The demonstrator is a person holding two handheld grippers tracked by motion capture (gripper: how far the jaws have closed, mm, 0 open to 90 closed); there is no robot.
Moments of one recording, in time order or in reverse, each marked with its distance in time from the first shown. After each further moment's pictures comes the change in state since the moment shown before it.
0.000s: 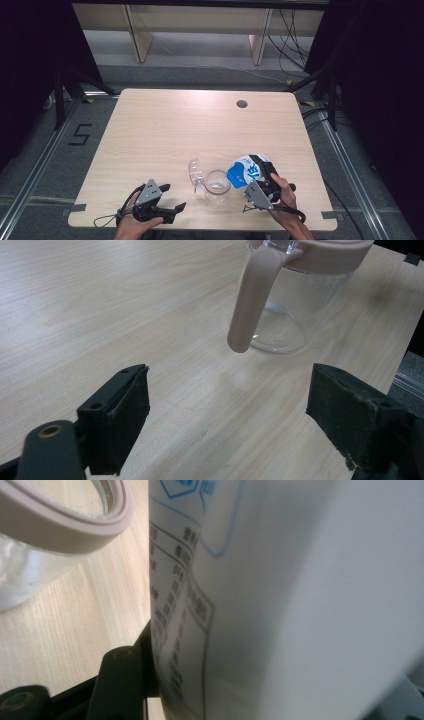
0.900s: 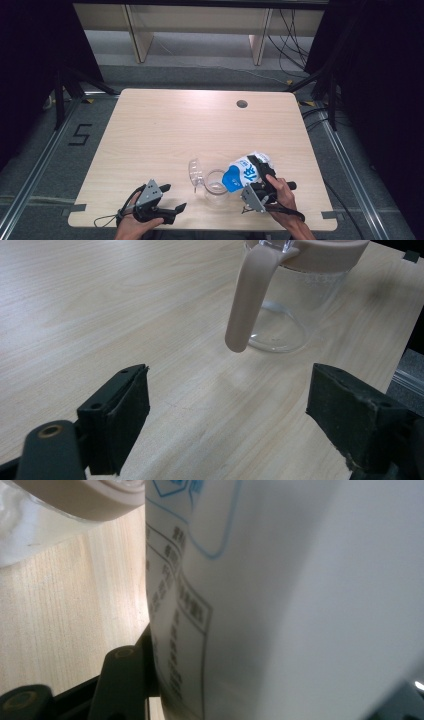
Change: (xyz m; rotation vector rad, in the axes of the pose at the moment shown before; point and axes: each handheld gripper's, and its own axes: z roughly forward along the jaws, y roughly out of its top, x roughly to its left) left arm -0.001 0.000 -0.001 0.007 -0.001 0.021; right arm 0.009 0.000 0.007 0.016 0.001 -0.130
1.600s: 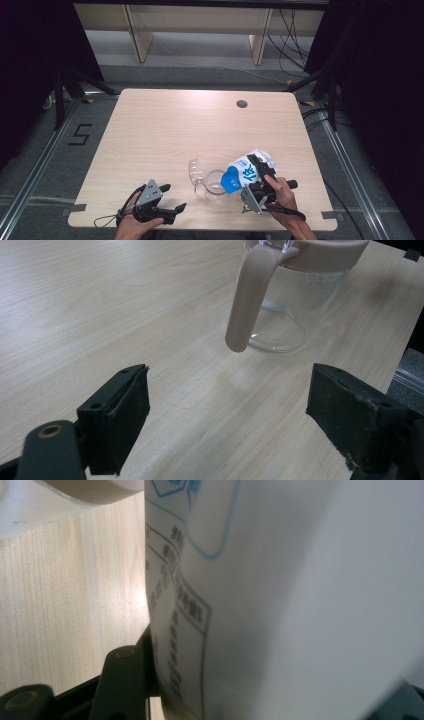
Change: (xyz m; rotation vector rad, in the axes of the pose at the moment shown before) left arm 0.000 0.000 0.000 -0.001 0.001 0.000; right arm -0.001 0.002 0.001 0.025 -0.036 -0.108
